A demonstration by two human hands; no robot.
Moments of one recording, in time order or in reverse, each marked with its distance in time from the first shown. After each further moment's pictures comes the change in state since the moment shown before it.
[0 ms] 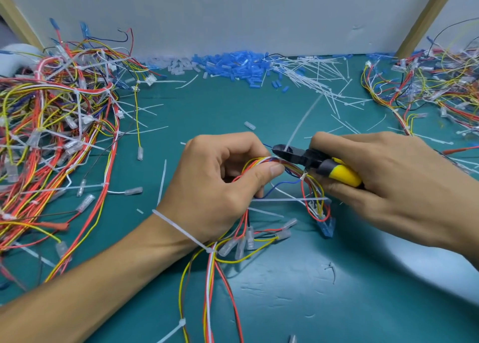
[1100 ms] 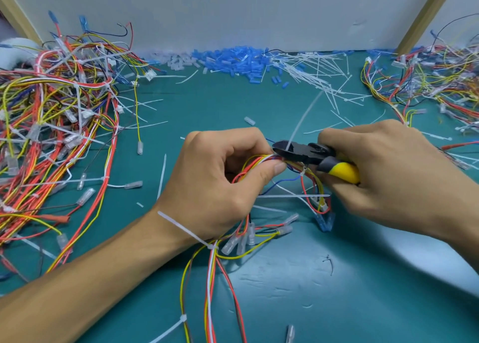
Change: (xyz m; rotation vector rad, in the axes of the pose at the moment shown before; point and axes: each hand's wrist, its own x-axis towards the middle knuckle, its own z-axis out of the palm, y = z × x) left_hand -0.003 0.005 0.000 0.144 0.007 0.083; right_hand 0.003 0.003 0.008 -0.078 0.097 0.032
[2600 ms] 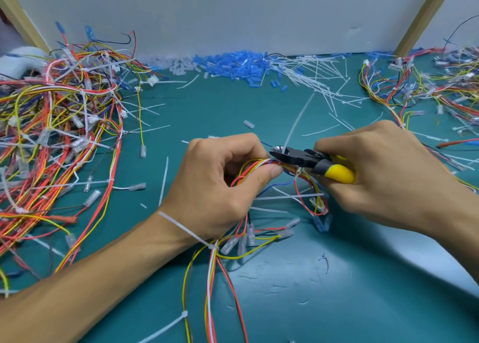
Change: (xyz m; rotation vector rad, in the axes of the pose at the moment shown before) left_hand -0.002 -0.005 0.003 -0.009 -0.007 0.002; right_hand 0.000 0.001 -0.001 0.002 -0.001 0.024
